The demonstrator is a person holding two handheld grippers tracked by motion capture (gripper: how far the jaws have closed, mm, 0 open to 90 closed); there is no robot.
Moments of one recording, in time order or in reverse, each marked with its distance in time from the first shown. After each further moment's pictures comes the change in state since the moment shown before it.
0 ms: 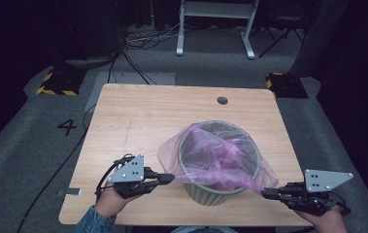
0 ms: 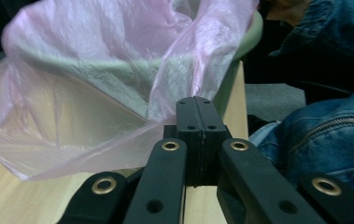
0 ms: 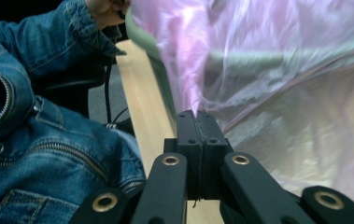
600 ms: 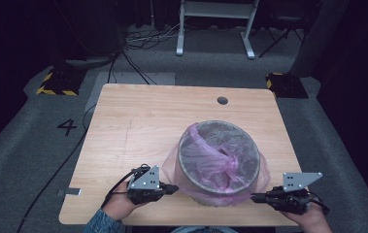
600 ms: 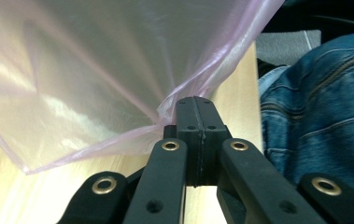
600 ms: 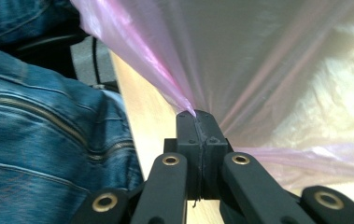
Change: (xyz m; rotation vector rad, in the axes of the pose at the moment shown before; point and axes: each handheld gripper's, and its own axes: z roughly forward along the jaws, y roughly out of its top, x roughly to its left) left arm 0.009 -0.043 0.039 0.206 0.003 -0.049; right arm -0.023 -0.043 0.035 0.139 -0.005 0.093
